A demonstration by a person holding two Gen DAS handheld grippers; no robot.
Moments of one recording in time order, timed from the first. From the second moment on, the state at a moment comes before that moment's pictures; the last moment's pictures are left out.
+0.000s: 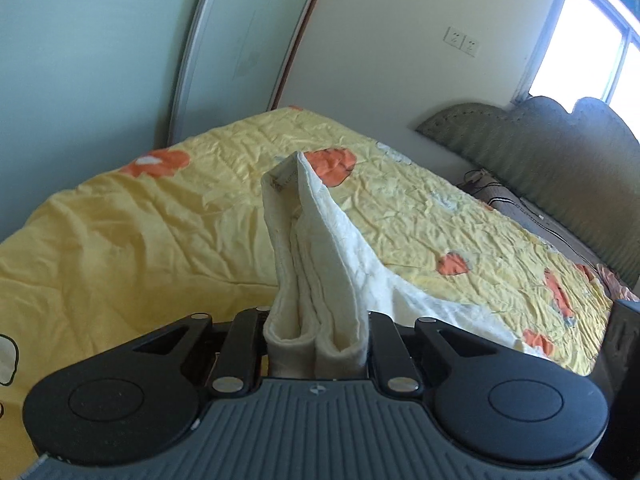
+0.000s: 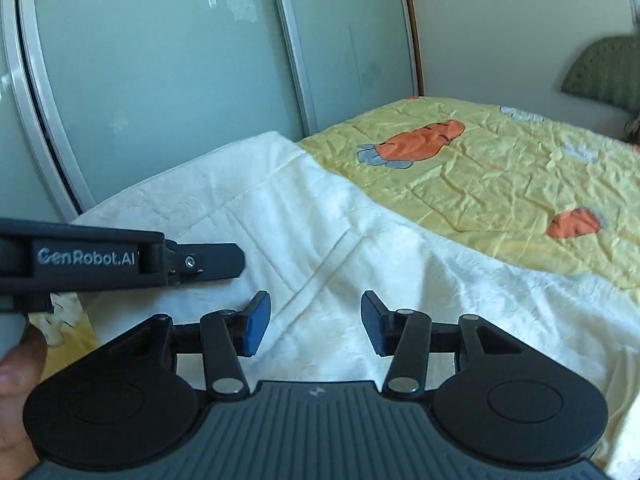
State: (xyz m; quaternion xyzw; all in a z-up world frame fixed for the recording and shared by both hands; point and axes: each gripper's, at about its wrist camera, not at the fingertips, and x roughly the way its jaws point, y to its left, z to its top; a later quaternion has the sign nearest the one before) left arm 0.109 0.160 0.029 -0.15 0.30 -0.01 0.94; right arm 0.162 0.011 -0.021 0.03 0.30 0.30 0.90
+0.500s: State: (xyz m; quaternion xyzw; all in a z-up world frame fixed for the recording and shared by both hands) left arm 0.074 0.039 0.086 -0.08 0.24 -0.13 0.96; right arm 0.106 -0.105 0.021 0.15 0.21 0.25 0.93
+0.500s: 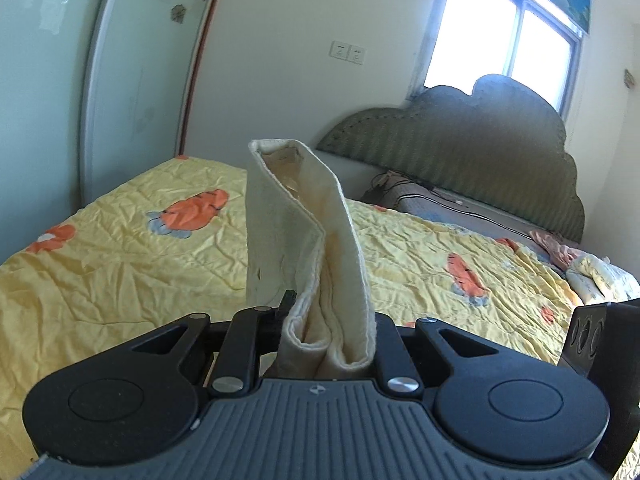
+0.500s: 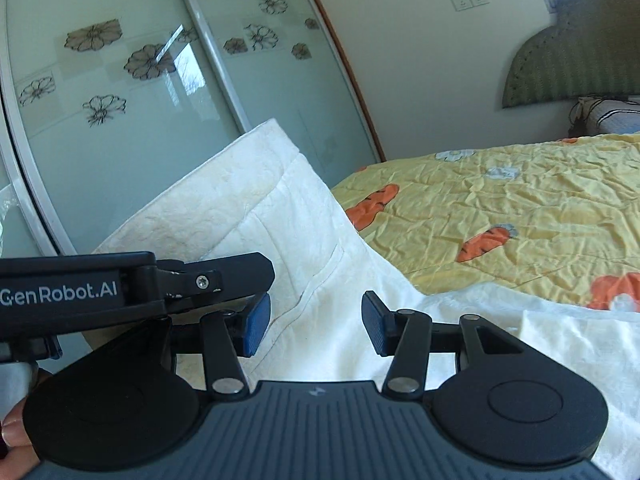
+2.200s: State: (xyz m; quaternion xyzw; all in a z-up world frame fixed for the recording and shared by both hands) left arm 0.049 -0.208 0.000 0.03 0.28 -0.29 0.91; right arm 0.048 -0.338 -0.075 0.27 0.26 0.08 0.92
